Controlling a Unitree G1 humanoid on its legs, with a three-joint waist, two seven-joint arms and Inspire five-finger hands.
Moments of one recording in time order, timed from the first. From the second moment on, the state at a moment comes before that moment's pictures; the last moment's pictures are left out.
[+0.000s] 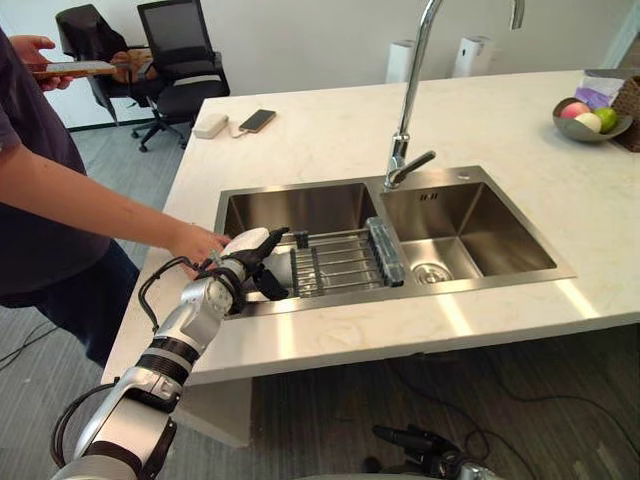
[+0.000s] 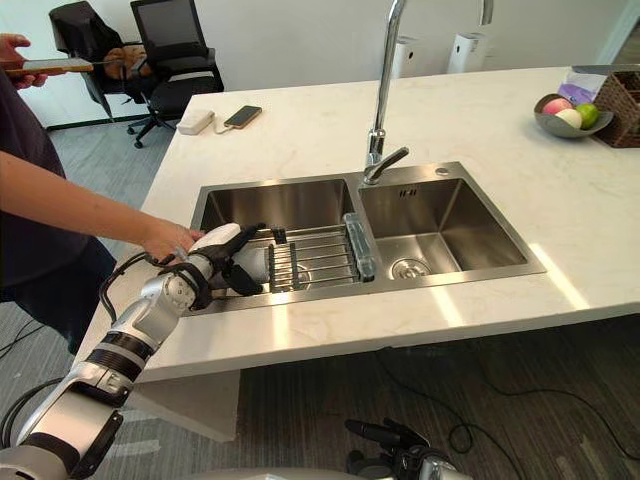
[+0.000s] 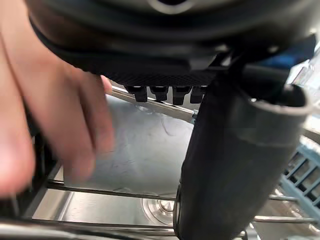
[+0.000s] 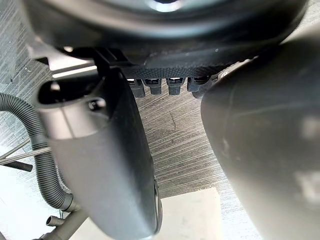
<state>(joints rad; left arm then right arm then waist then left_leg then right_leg) -0.53 0.49 -0.34 0.51 0.58 0.07 -0.23 0.08 -0.14 -0.07 0.91 0.31 0.30 0.16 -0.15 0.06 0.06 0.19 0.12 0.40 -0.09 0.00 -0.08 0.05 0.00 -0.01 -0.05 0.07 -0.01</state>
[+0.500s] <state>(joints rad) -0.56 0.46 -0.32 0.60 0.57 0.04 -0.17 0.08 -0.15 -0.07 0.91 0.31 0.32 0.17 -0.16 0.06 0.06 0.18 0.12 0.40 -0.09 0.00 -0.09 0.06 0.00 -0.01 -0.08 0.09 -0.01</state>
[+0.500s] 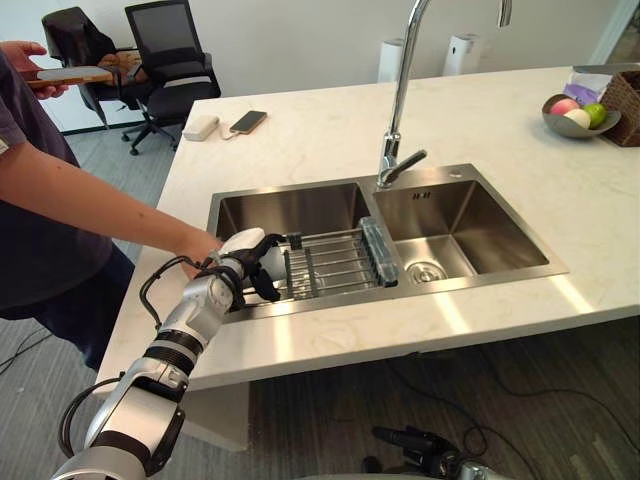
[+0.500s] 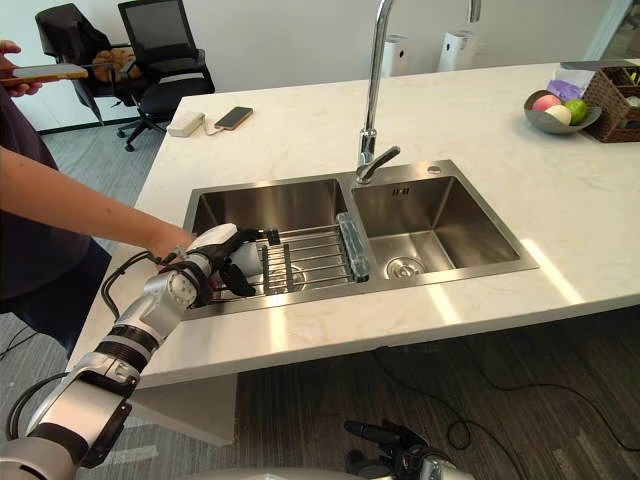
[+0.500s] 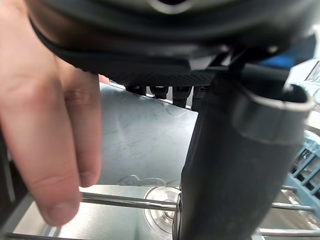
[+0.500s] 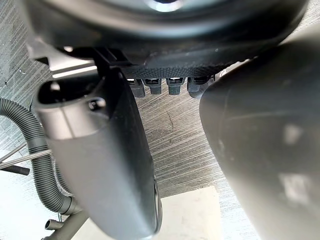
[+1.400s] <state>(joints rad) -0.40 0.47 -0.13 -0.09 0.33 0.06 -0.16 0.09 -0.18 -0.06 0.97 0.30 0.32 0.17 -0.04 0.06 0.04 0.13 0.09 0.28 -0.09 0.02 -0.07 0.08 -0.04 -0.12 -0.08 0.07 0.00</state>
